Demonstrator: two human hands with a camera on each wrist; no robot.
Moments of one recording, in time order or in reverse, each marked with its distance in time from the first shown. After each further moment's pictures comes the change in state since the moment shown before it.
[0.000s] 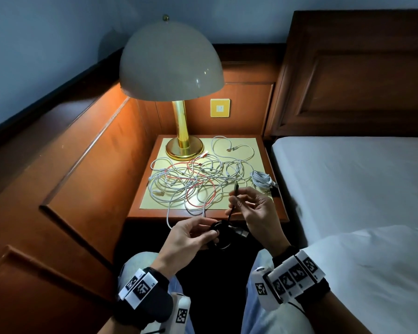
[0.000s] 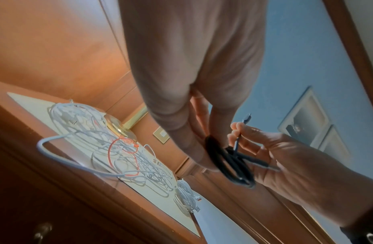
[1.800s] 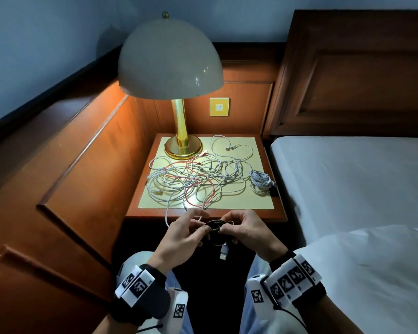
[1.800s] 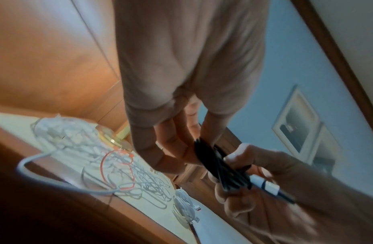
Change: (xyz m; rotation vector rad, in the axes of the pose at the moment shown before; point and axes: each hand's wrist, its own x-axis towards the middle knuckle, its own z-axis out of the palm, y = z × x) left_hand 0.004 0.005 -0.013 0.357 0.003 0.089; right_hand -0.011 0.016 0.000 -0.126 -0.295 0.309
